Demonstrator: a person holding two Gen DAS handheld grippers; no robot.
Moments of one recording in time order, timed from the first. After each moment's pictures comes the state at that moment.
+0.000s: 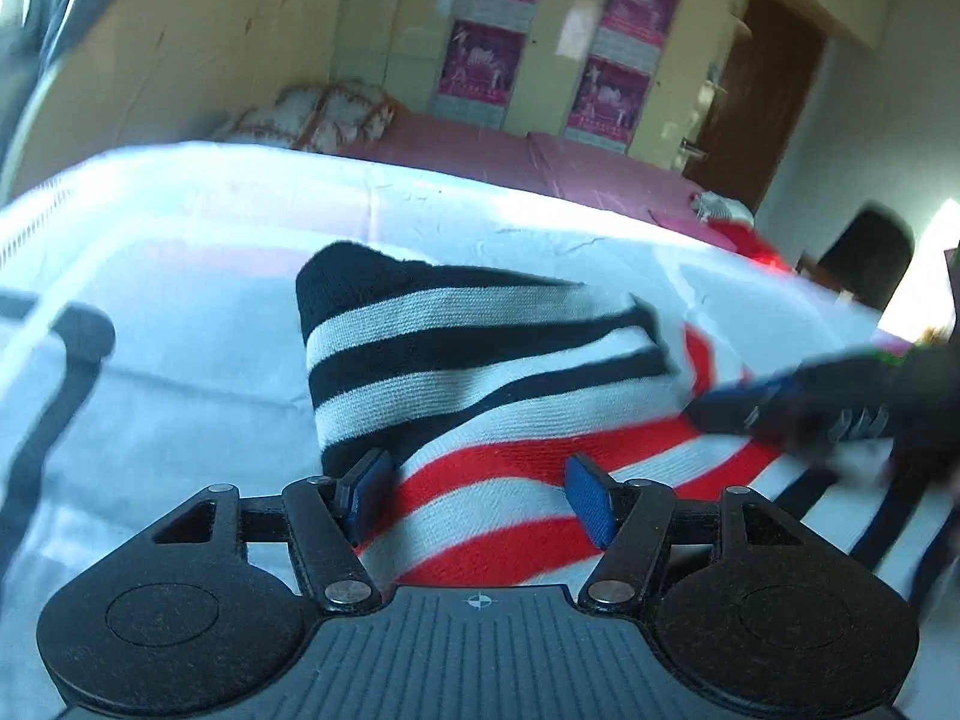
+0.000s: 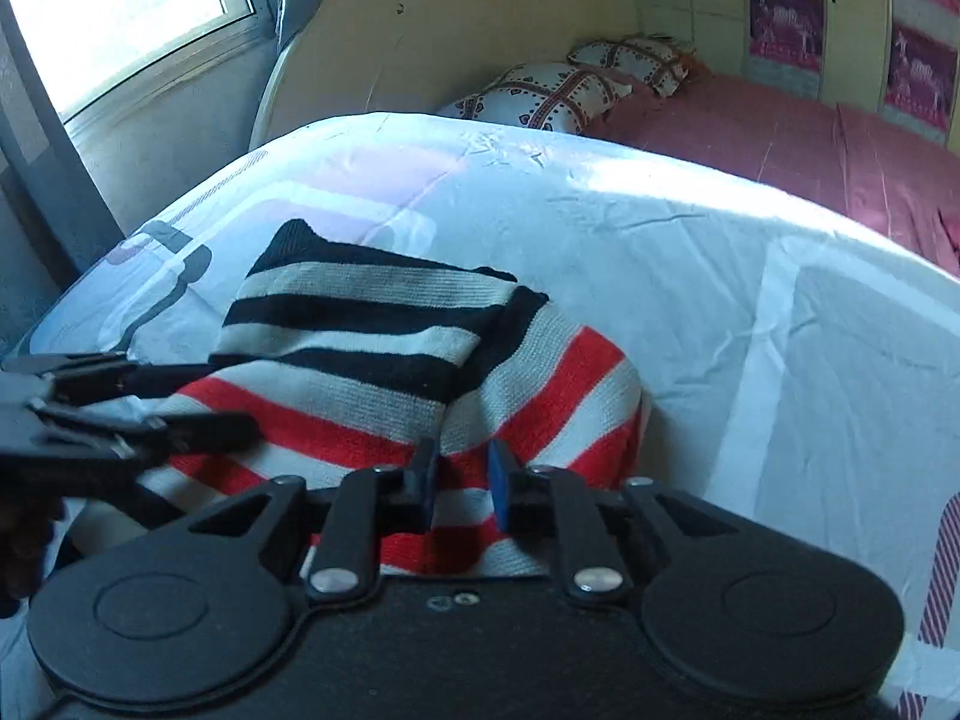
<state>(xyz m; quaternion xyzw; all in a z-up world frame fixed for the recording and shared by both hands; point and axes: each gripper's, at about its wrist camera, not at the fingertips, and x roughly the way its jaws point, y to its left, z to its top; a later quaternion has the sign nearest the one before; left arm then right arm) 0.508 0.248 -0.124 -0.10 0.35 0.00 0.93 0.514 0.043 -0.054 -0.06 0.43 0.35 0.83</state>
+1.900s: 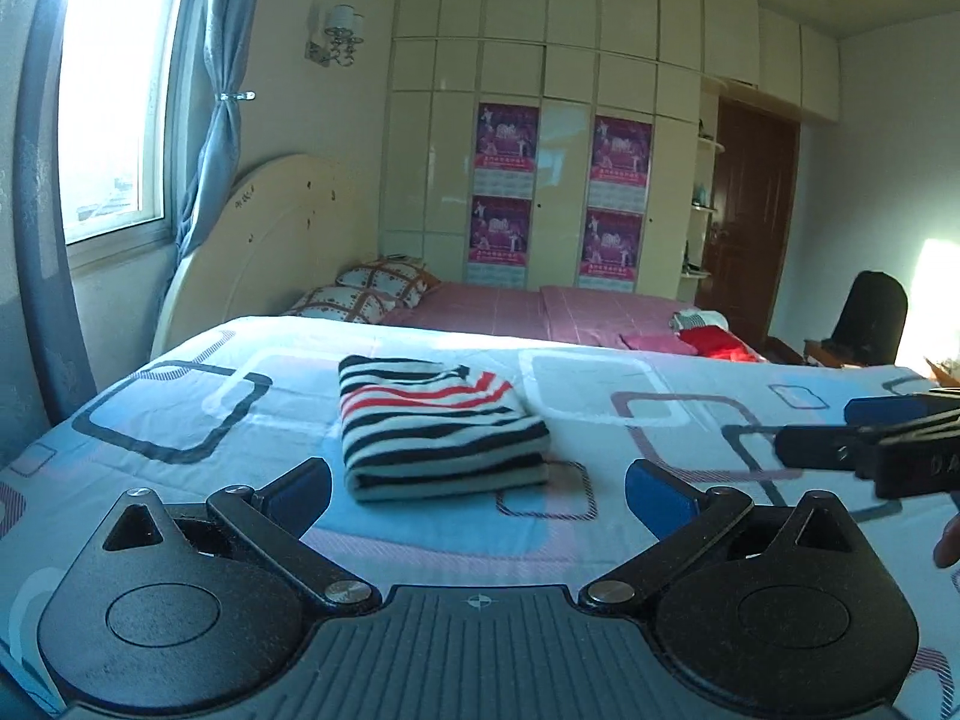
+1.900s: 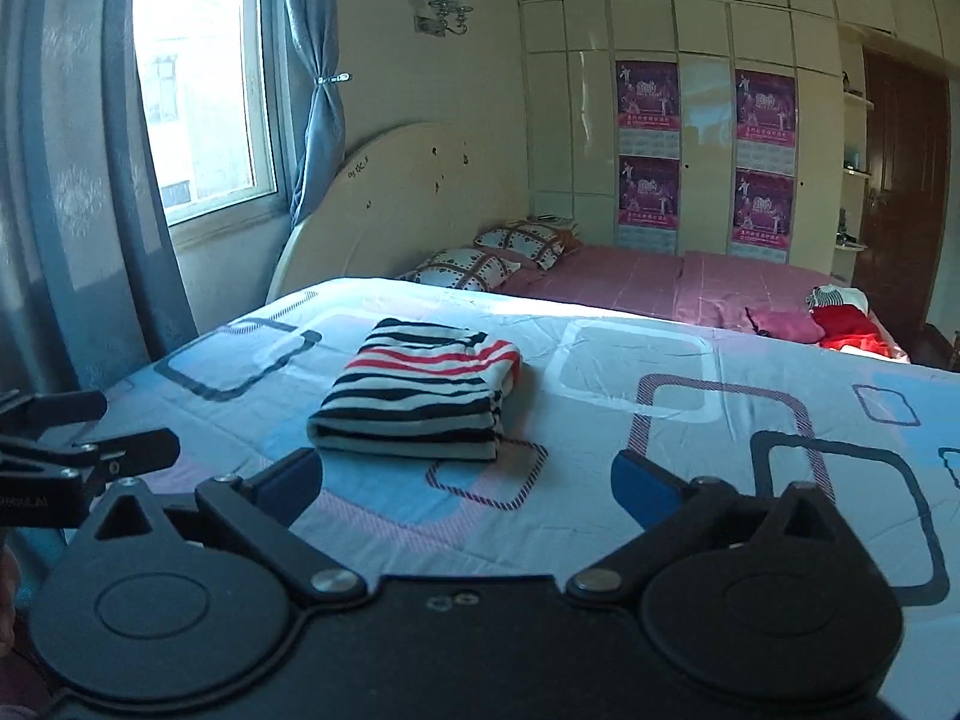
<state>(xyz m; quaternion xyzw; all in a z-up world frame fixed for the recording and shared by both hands) 0.047 0.061 0.059 -0.05 0.20 0.08 0.98 0.113 -0.124 0.109 -0.04 0.25 0.26 0.93</state>
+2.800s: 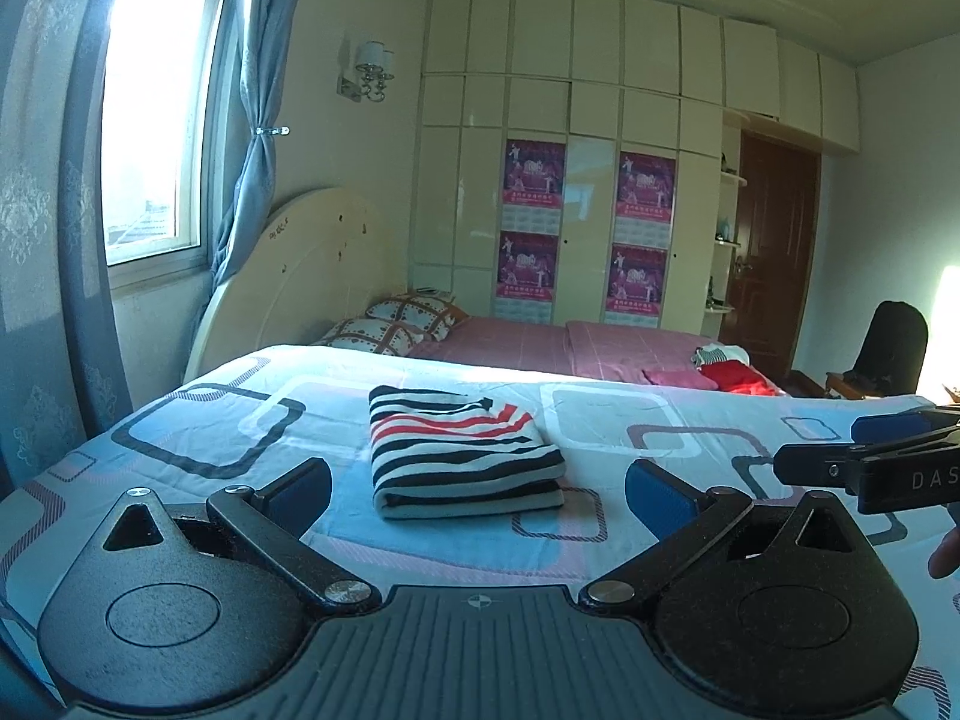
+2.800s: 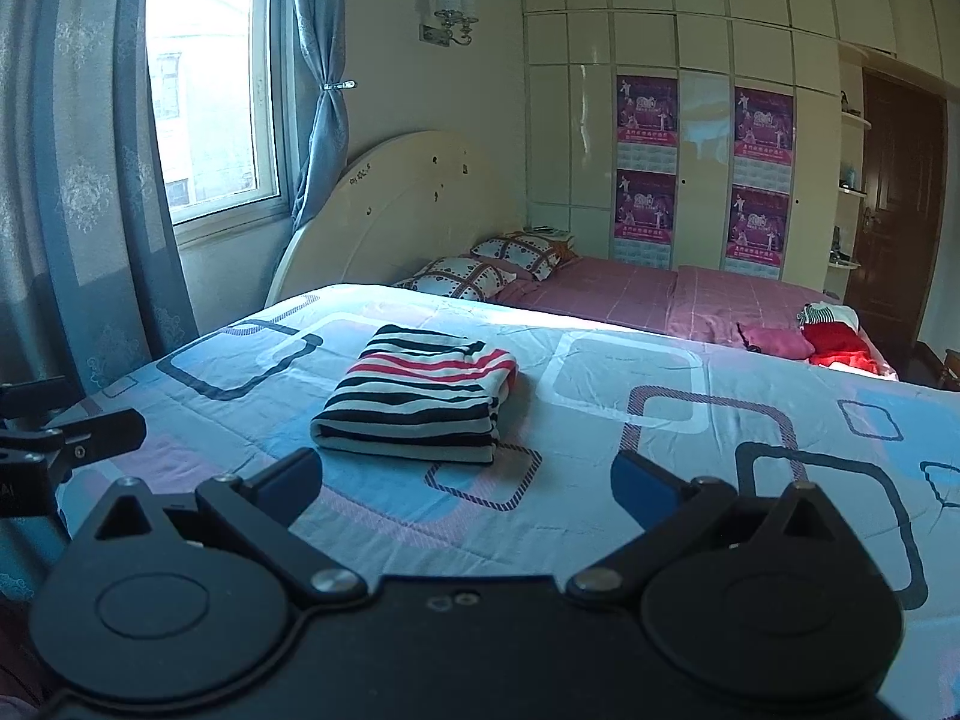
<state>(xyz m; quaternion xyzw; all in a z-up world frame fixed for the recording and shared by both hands) 0.016 0.052 0.078 -0.05 0.16 0.12 0.98 0.098 -0.129 0.114 -0.05 0.23 0.26 0.94</state>
